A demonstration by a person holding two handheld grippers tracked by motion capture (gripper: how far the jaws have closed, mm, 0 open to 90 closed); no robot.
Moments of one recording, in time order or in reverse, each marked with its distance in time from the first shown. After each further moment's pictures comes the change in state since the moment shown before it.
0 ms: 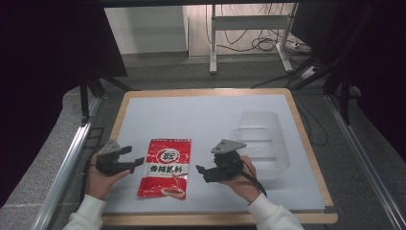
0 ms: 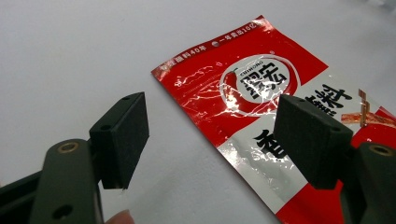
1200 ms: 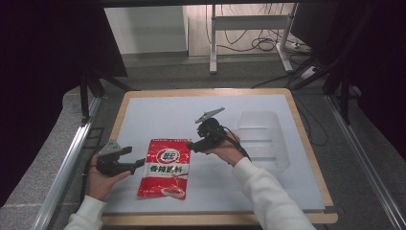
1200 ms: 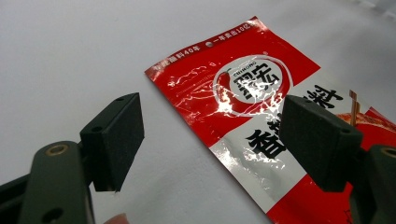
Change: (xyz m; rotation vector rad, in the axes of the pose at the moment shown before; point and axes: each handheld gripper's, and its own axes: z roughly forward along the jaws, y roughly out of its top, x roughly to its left) left arm -0.004 0.000 0.001 0.000 -0.013 -0.005; right arm -0.043 0.063 0.066 0.160 0.128 0.016
